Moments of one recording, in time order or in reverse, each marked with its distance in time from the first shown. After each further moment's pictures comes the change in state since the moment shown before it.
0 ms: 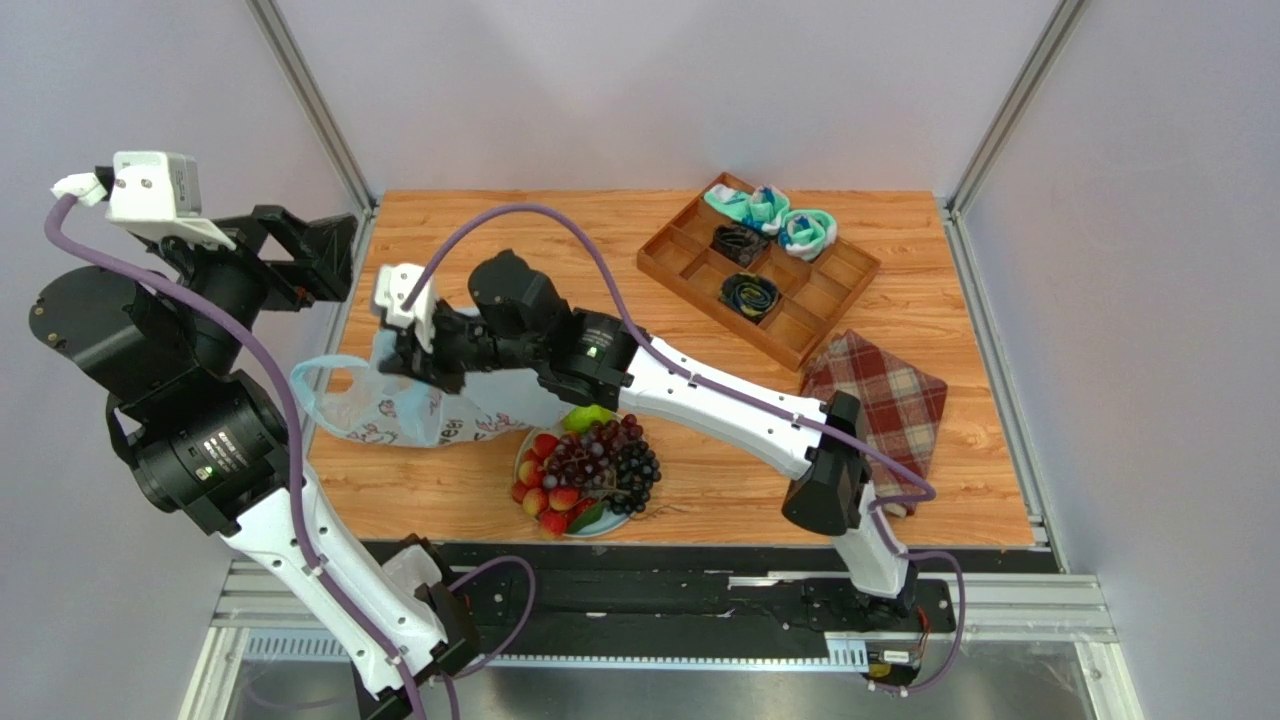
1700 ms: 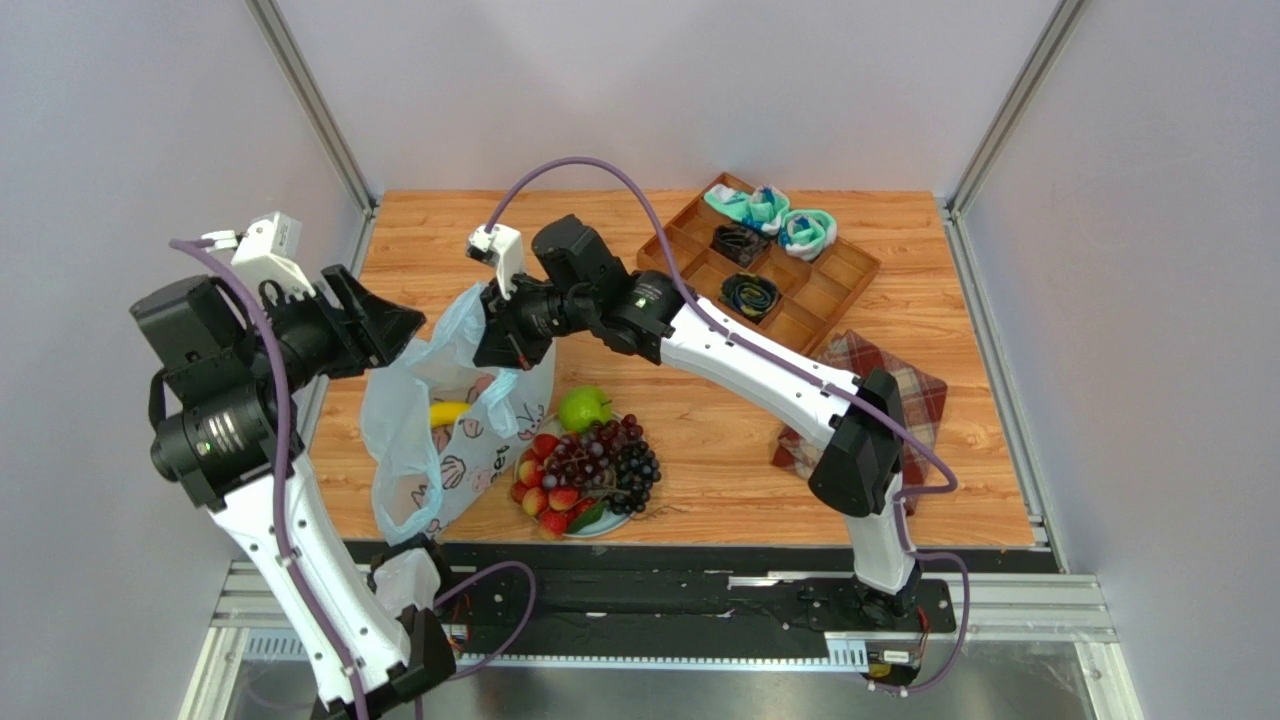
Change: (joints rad) left arm -0.203 -0.040 -0.187 -0.463 -0.014 0.087; right arm -0.192 -0.106 -0.229 -0.218 -0.132 0.396
